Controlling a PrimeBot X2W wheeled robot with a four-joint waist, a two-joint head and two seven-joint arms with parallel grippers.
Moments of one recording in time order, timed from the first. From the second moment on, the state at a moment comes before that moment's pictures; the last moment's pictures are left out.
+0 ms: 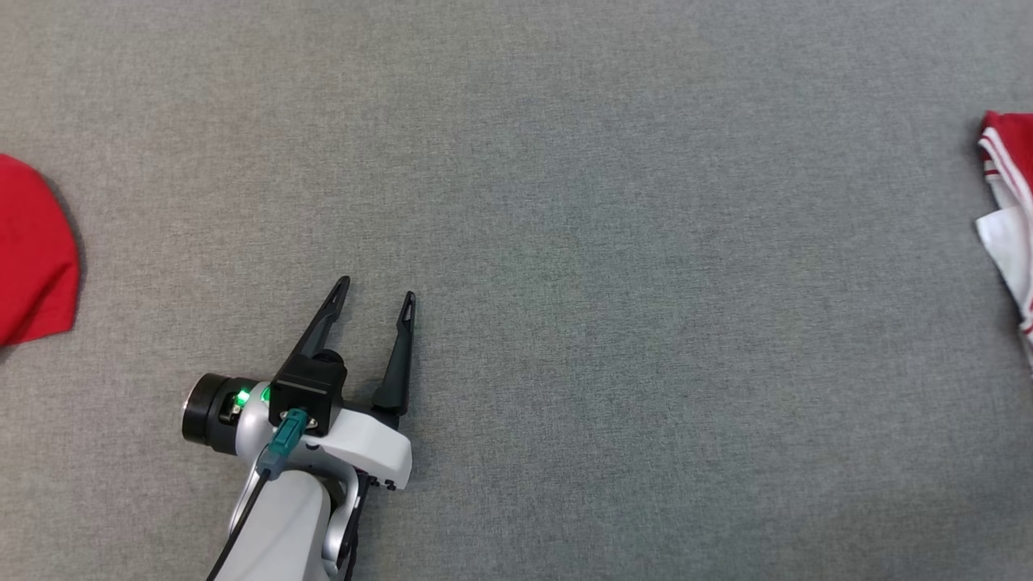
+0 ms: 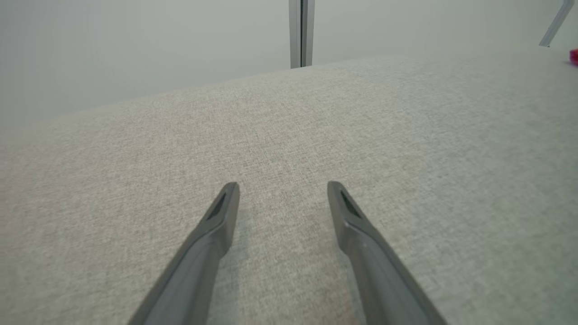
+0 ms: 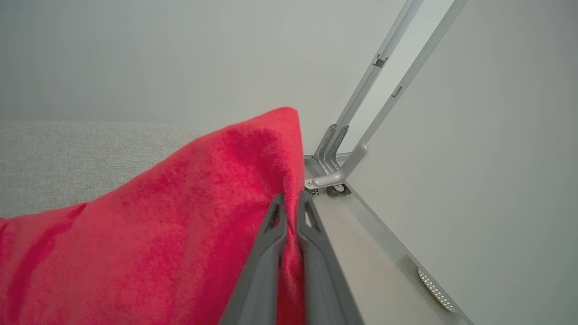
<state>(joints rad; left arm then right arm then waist) -0.31 0.05 -0.24 0.39 -0.05 0.04 -0.26 -0.84 -0.47 -0.56 1.04 -0.29 0.13 -0.25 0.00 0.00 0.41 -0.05</state>
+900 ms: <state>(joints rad) -0.22 0.05 -0.14 0.40 -0.11 0.09 -0.26 -0.52 -0.11 -0.17 0.56 -0.01 0.13 -0.26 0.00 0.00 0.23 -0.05</state>
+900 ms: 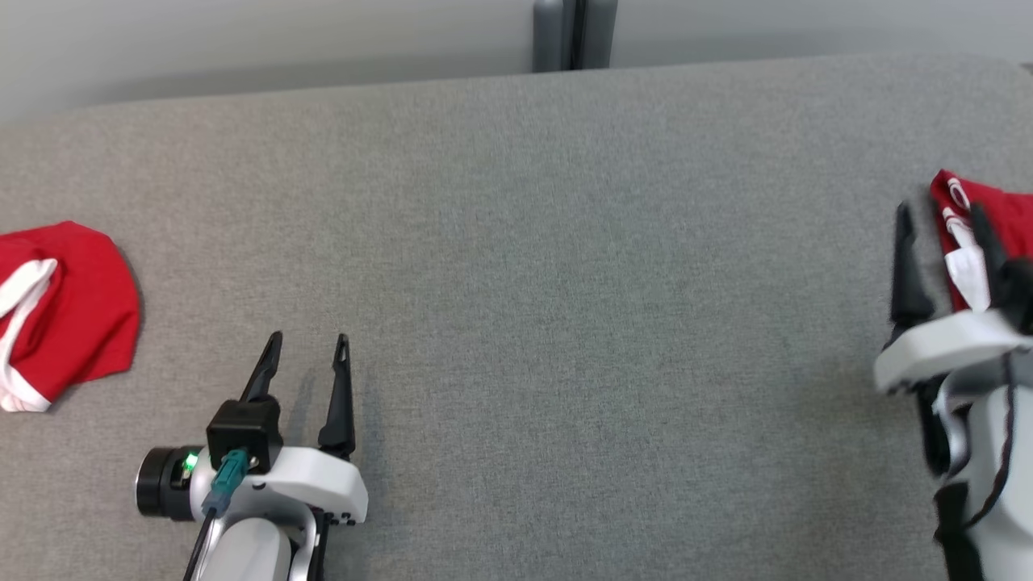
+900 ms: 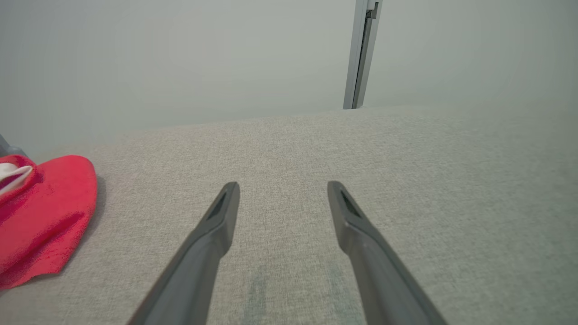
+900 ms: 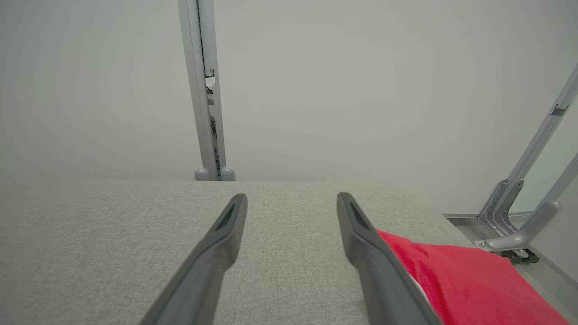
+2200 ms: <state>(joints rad) -0.04 0.05 0.04 0.44 -0.11 0.07 -0.26 -0.22 -0.05 0.04 0.55 0.12 0.13 -0.26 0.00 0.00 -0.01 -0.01</state>
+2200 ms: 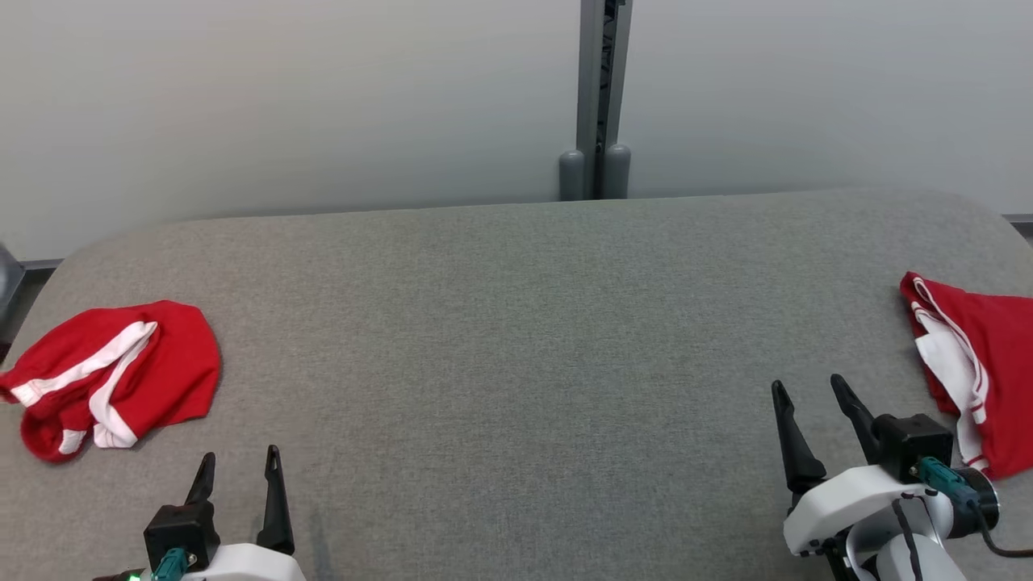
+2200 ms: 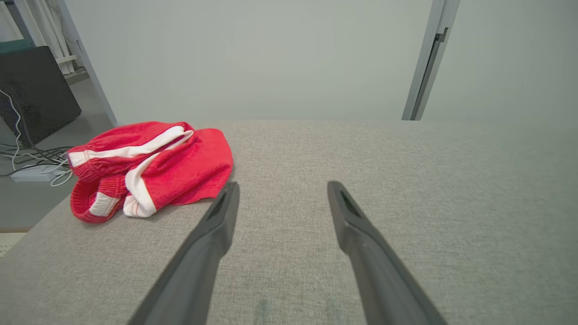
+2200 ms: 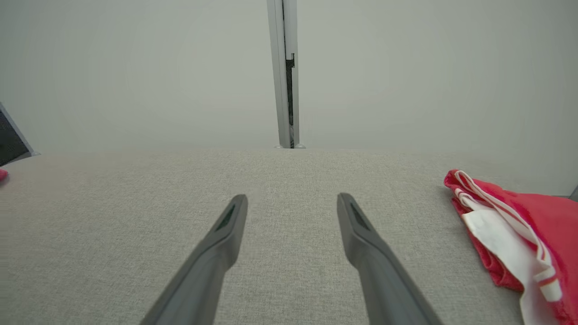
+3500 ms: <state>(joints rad) -0.02 0.05 0.16 0.46 -0.17 0.03 -0.26 -0.24 -0.05 0.20 0.56 0.18 0.13 -0.26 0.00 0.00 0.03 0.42</state>
